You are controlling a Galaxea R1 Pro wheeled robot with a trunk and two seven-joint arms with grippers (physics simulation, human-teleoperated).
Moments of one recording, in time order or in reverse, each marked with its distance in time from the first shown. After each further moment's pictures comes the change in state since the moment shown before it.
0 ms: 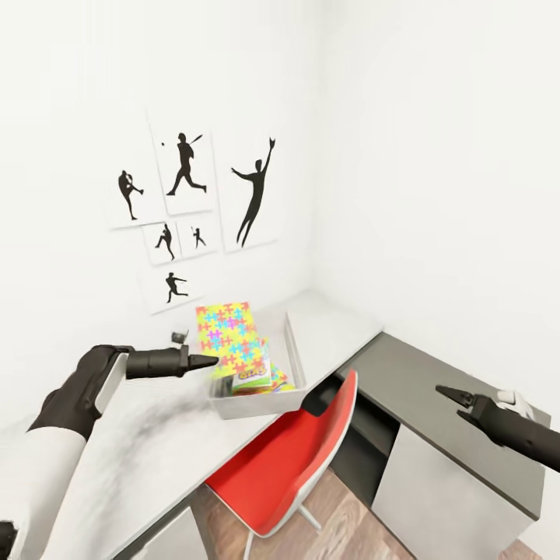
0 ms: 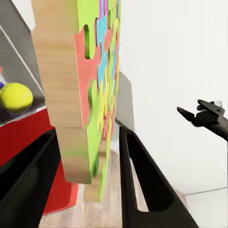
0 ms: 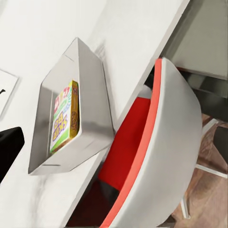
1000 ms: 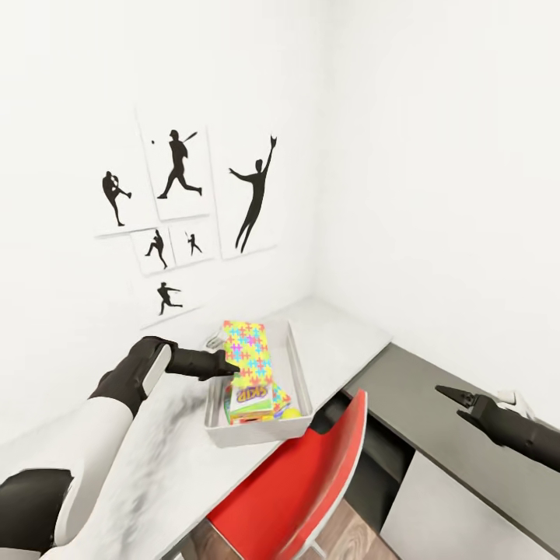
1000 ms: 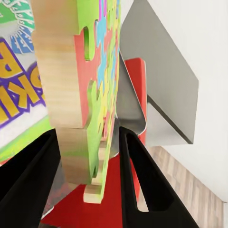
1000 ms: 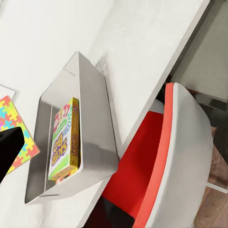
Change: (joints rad) left arm -0.141 -0.148 -0.068 0.258 -0.017 -0.009 0.396; right arm 0.000 0.000 -0.002 0.003 -0.001 0.000 0.004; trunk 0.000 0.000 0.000
